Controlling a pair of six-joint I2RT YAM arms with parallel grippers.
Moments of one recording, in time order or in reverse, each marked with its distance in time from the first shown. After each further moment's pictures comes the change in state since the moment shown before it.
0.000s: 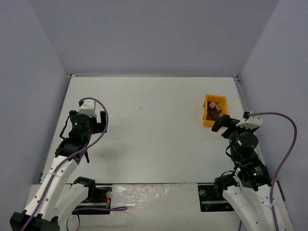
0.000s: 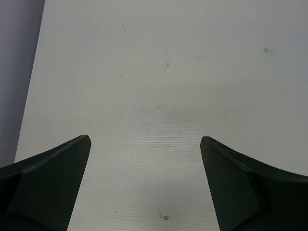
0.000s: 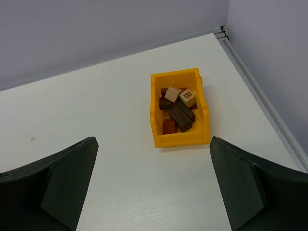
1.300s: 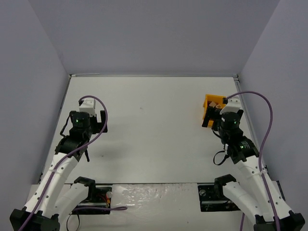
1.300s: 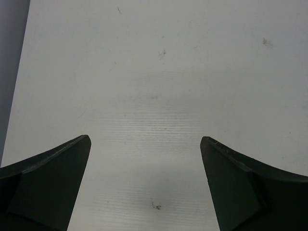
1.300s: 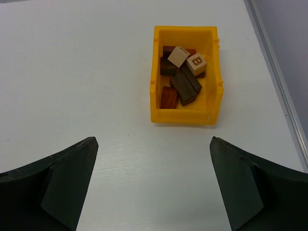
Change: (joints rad) left arm -0.001 0.038 0.042 -0.073 0.005 -0.064; right arm 0.000 0.316 0.060 -0.015 -0.070 -0.059
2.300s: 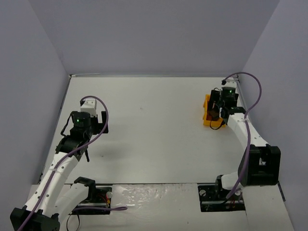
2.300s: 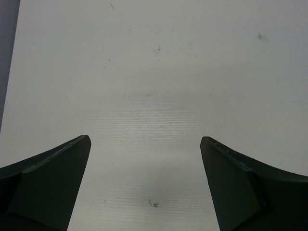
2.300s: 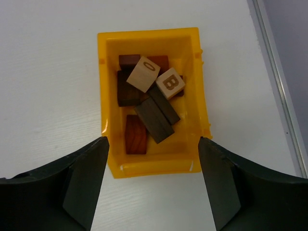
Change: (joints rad) left arm -0.002 0.011 0.000 -0.009 0.025 -0.002; right arm -0.280 0.666 0.227 0.191 -0.133 -0.076
